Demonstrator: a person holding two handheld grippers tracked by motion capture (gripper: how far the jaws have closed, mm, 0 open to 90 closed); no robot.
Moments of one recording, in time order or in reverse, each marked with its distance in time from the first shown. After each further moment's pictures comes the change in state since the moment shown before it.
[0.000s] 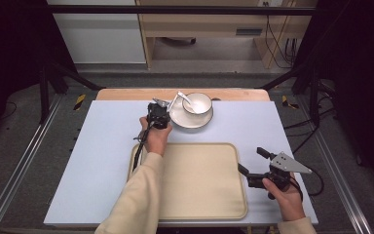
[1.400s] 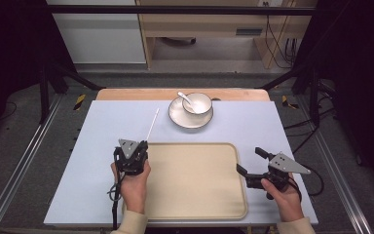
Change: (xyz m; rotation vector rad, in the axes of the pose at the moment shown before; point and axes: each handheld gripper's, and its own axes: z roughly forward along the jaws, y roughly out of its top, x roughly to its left) left arm -0.001 -0.101 -0.146 -0.208 0.031 -0.187; right arm 0.005 0.002 0.001 -0.008 0.008 -0.001
